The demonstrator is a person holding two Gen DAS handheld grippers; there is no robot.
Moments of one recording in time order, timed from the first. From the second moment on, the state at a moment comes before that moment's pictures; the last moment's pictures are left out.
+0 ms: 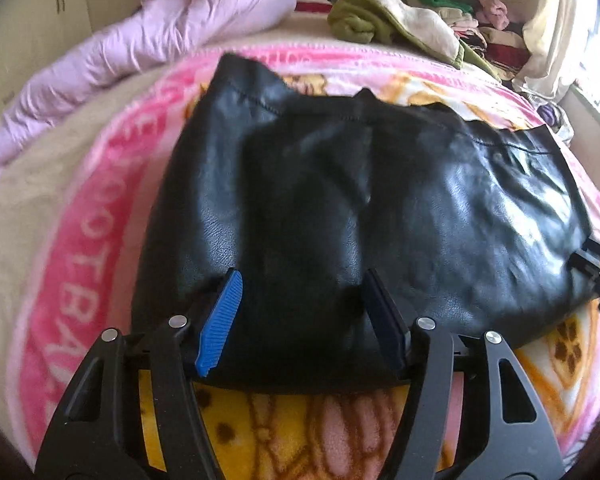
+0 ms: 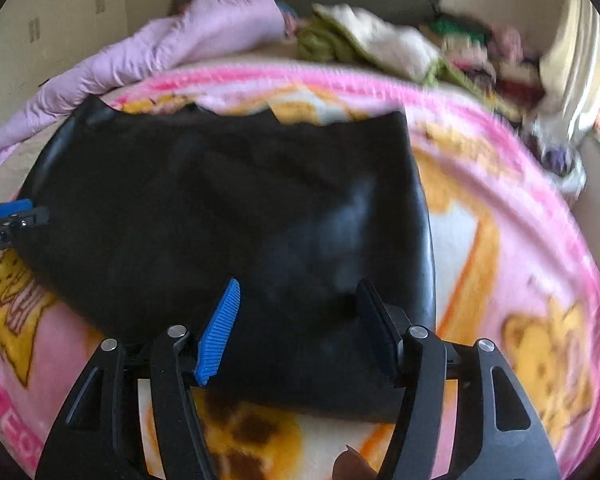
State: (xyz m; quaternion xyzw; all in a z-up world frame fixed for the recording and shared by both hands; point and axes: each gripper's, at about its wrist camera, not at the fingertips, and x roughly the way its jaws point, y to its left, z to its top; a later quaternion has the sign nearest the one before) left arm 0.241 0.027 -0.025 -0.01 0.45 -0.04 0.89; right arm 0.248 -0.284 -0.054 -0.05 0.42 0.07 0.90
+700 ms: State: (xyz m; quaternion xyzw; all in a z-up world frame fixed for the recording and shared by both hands) left arm 0.242 0.040 0.010 -0.03 0.39 -0.02 0.92; right arm 0.262 -0.306 -0.003 0.01 0.36 0.09 0.93
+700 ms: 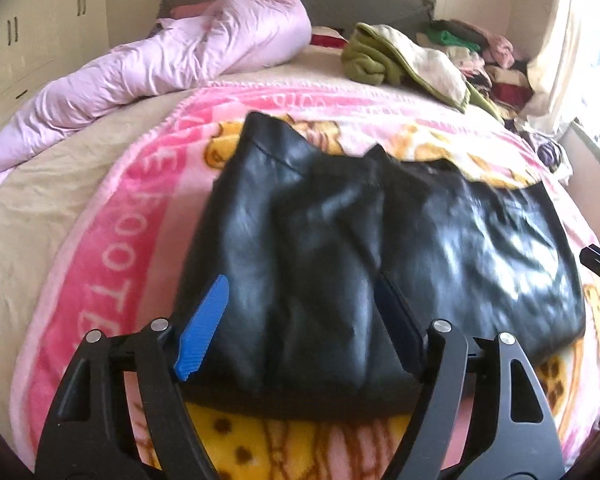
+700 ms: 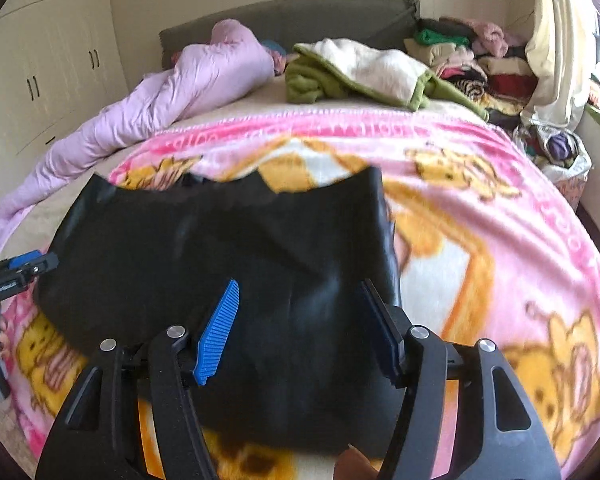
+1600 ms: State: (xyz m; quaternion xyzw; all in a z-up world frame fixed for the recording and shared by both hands) left arm 0.348 0.037 -0.035 -0.06 0.45 0.01 0.89; right arm 0.375 -0.312 -0.067 0.04 0.45 0.06 0.89
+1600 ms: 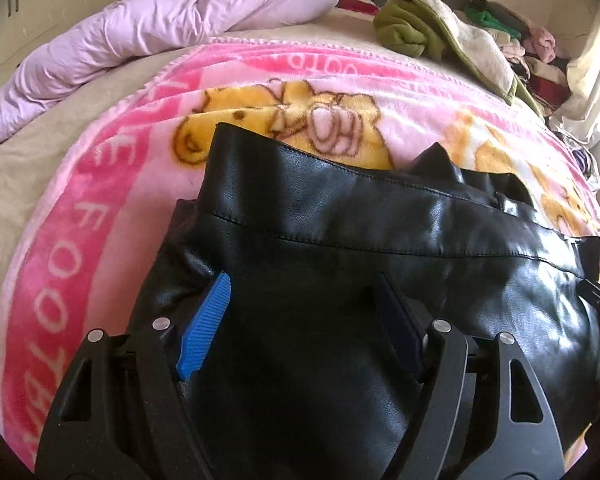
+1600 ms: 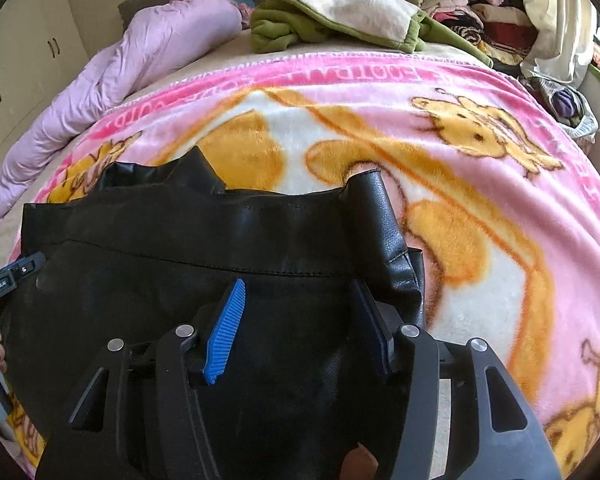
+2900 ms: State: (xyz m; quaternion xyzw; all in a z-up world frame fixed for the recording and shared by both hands) left arm 0.273 0.040 0.038 -0.06 0.37 0.01 0.93; right arm 0.288 -0.293 0.010 0.06 0.35 0.10 0.93
